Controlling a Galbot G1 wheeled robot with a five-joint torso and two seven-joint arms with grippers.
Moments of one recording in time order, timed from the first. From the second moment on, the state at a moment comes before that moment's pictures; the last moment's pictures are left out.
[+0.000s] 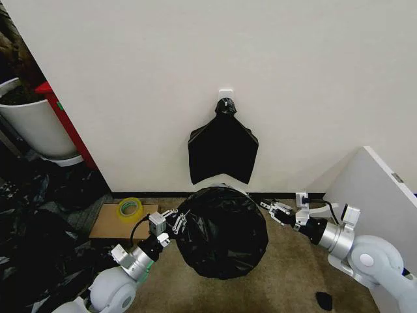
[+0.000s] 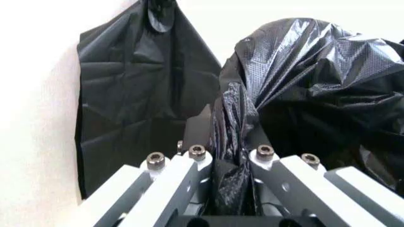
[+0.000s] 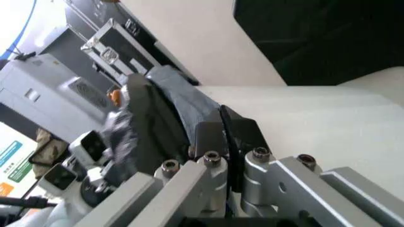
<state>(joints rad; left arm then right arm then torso) 1.32 -0.81 -0.07 -1.95 -0.67 -0.44 0.15 -1.38 0.65 0.43 2.05 1.40 -0.28 -0.42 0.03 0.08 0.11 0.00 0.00</state>
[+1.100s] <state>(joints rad) 1.31 -0.80 -0.07 -1.97 -0.65 -0.44 0.16 -1.32 0.63 0.40 1.97 1.44 -0.26 -0.48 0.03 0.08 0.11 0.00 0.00</state>
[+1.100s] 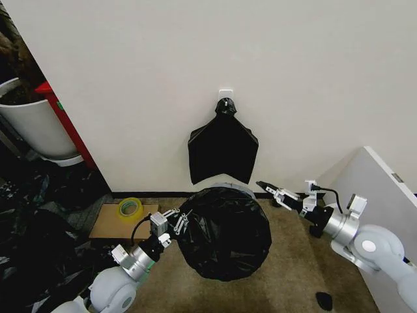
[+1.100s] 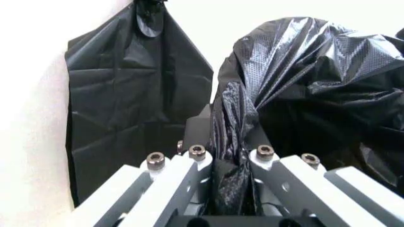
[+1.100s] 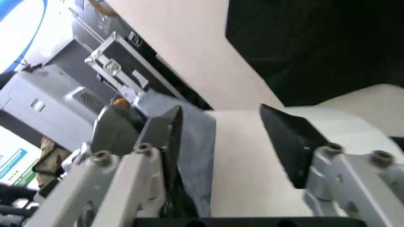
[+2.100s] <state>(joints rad) 1.32 -0.80 -0.07 -1.97 -0.65 -0.44 0.16 -1.30 0.65 0.40 1.98 1.42 -0.24 -0.47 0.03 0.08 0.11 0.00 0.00</state>
